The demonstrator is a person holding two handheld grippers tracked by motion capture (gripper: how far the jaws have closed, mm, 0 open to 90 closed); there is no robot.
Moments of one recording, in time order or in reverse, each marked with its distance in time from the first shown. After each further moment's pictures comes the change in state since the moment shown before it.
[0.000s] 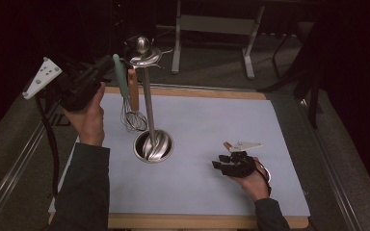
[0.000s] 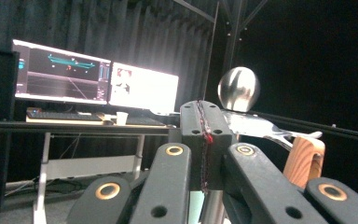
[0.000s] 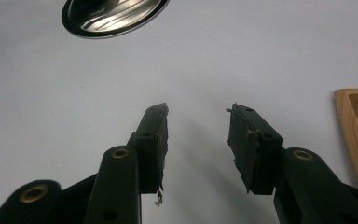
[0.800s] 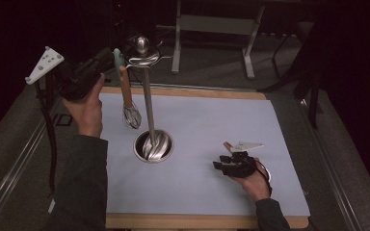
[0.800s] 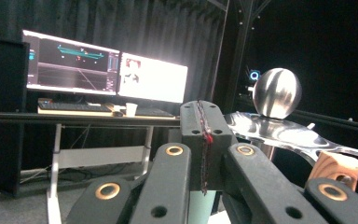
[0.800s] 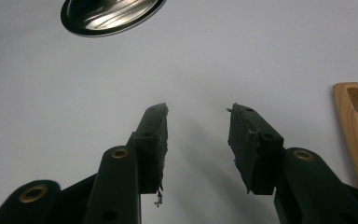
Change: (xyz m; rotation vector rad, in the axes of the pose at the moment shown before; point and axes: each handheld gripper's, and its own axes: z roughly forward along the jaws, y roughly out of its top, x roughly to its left) left arm 0.014 0.008 0.015 0.048 0.031 0.003; right arm -0.003 -0.003 -0.001 0.003 0.007 0.013
